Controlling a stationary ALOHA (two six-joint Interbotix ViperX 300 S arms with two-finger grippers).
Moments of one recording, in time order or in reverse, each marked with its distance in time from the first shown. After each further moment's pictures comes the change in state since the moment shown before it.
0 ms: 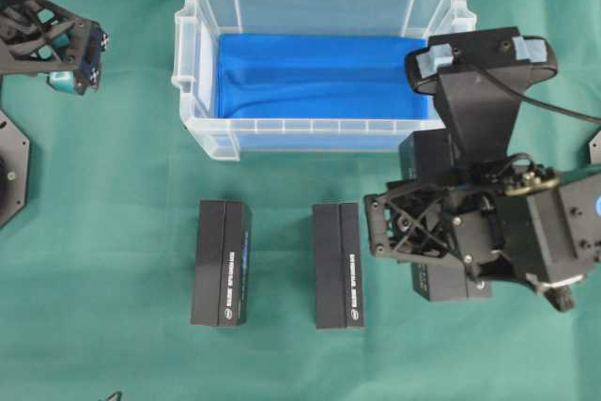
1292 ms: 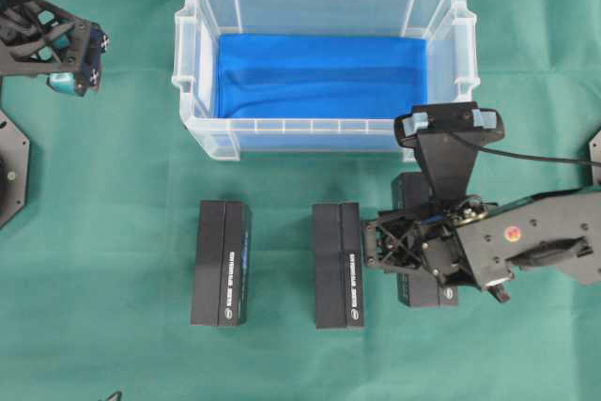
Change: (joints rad) left arm -0.003 0.000 0.000 0.000 0.000 -0.003; right arm 0.008 0.000 0.491 0.058 -0.509 0.141
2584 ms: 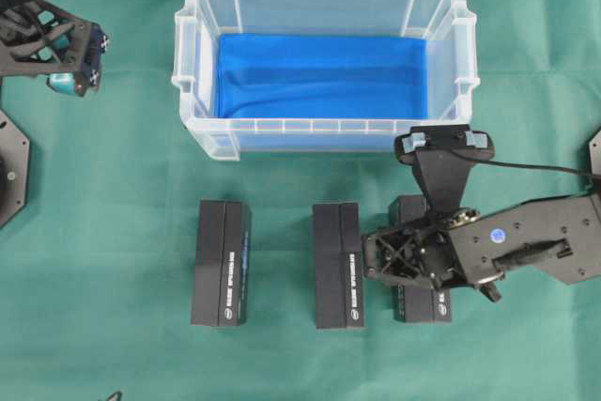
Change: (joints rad) left arm 0.000 0.000 0.000 0.000 0.000 0.003; right arm 0.000 0.029 0.094 0.077 -0.170 0.003
